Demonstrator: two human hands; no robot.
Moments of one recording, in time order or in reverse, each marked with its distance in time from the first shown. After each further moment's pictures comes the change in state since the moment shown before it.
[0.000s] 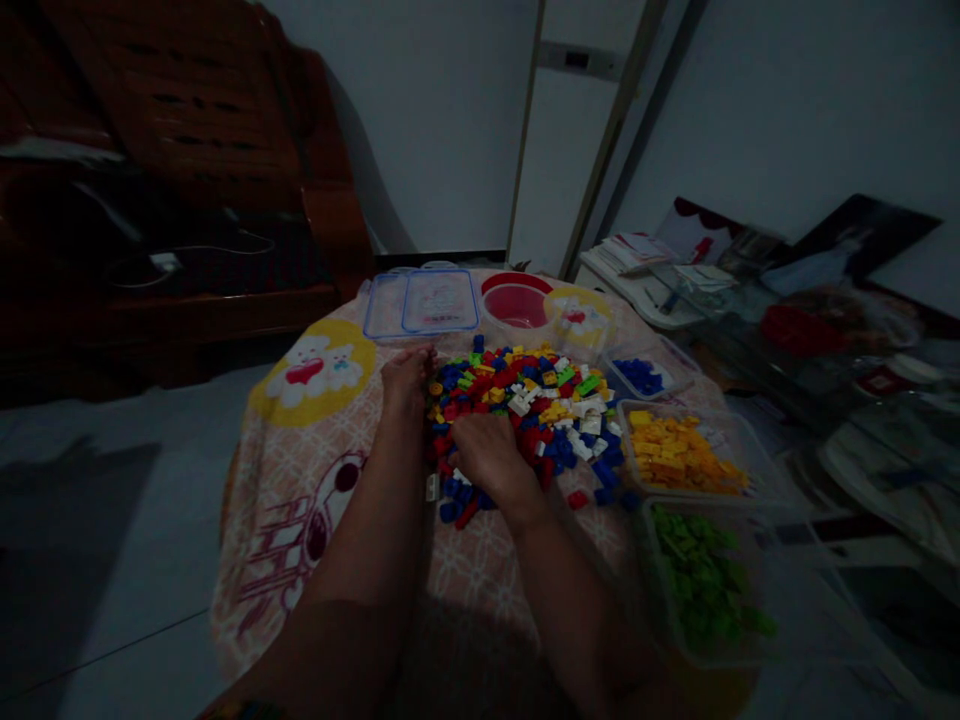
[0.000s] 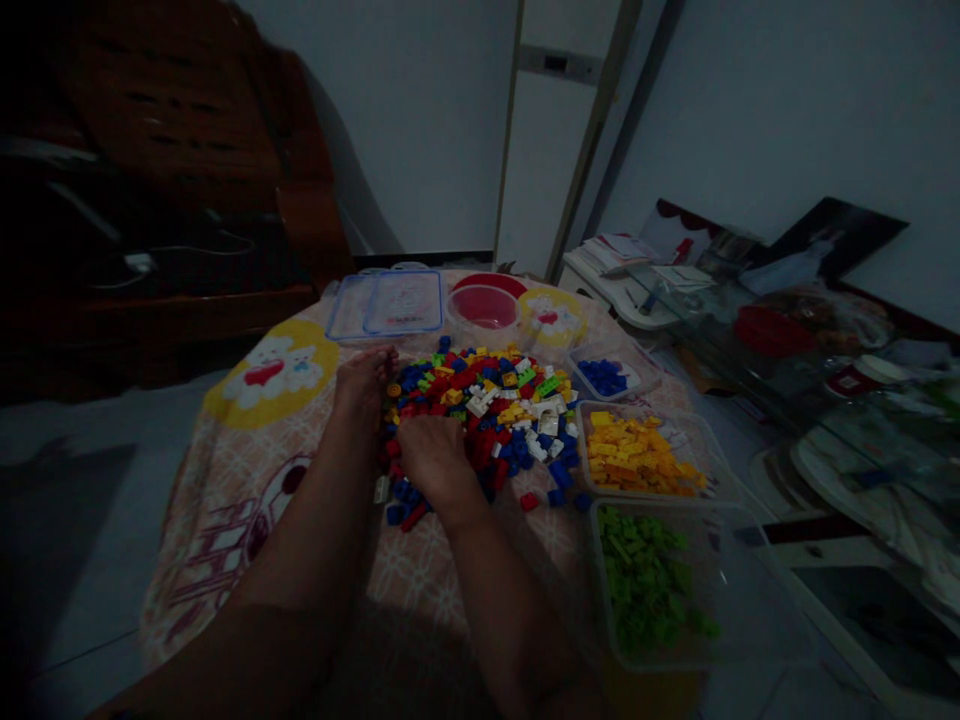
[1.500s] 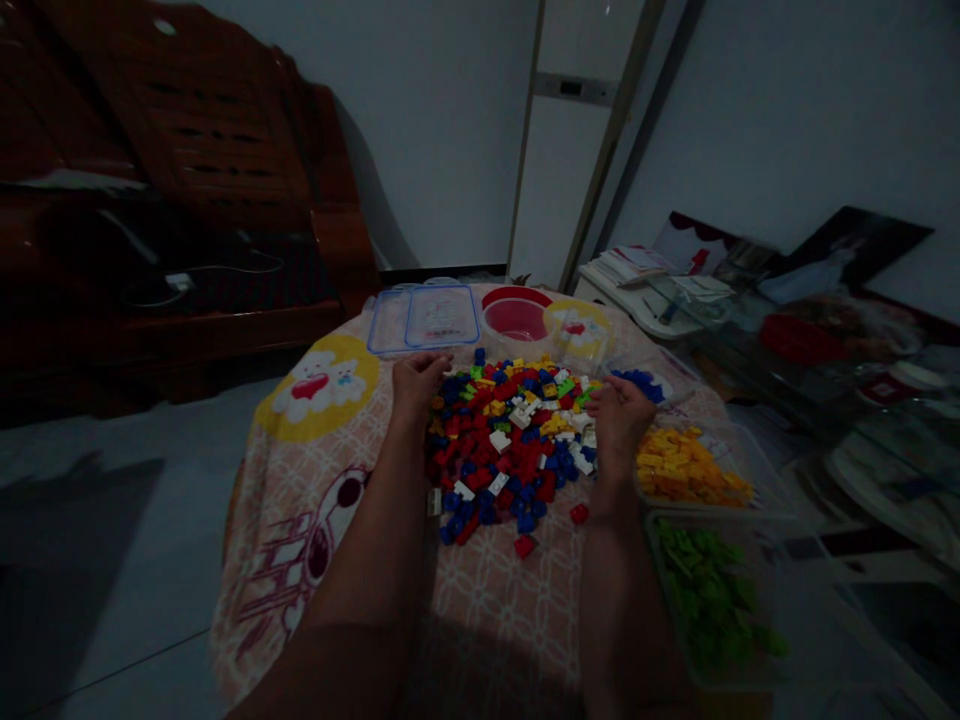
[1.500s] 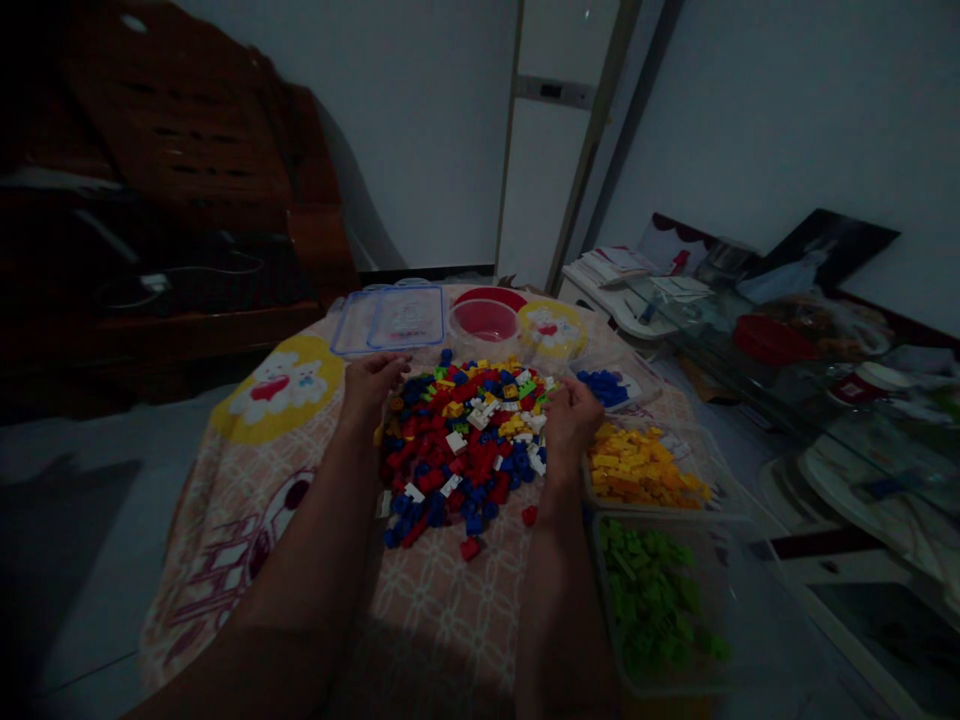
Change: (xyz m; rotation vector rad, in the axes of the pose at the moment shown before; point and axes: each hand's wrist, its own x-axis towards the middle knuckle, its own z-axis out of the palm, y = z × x) left_hand -0.015 0.013 0.006 0.300 -0.202 0.276; right_hand -0.021 0.152 0.004 1.061 1.179 0.678
